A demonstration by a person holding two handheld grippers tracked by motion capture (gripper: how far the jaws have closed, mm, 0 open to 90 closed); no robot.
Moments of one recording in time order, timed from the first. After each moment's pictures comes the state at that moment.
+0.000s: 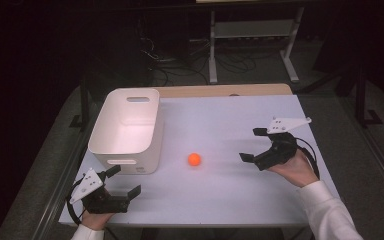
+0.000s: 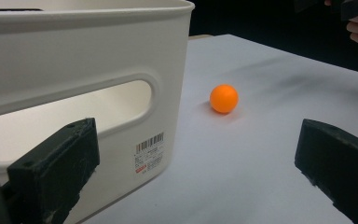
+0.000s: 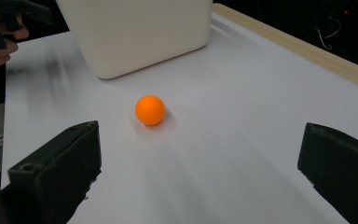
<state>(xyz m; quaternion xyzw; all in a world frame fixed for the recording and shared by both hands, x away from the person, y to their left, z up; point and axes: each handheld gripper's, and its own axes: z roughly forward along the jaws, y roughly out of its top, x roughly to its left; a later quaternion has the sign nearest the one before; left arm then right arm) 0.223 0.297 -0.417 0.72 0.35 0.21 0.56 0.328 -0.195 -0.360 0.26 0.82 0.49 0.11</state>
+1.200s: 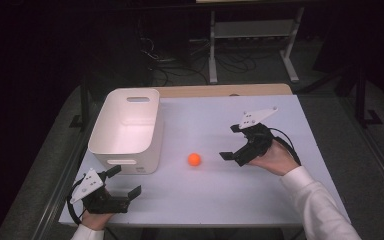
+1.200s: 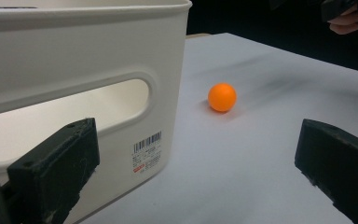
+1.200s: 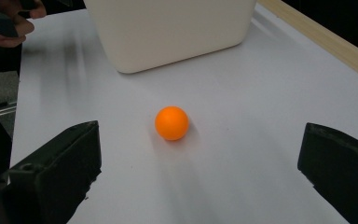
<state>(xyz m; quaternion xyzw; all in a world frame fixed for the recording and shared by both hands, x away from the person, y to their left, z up) 0.223 0.298 -0.417 0.72 0.35 0.21 0.56 0.349 -0.139 -0.348 0.21 0.86 0.46 0.08</state>
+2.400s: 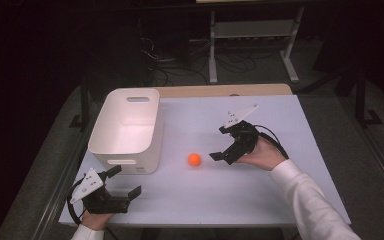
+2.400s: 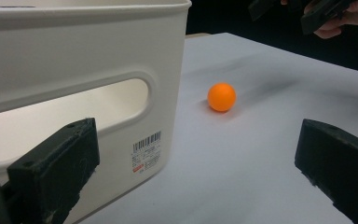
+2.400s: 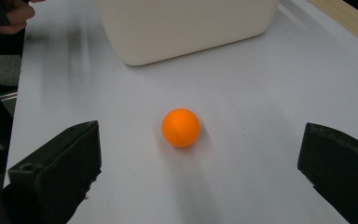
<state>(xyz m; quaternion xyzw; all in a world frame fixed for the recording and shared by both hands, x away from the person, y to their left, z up) 0.223 0.298 -0.417 0.72 0.35 0.21 0.56 0.368 -0.110 -0.357 0.18 0.88 0.43 0.05</state>
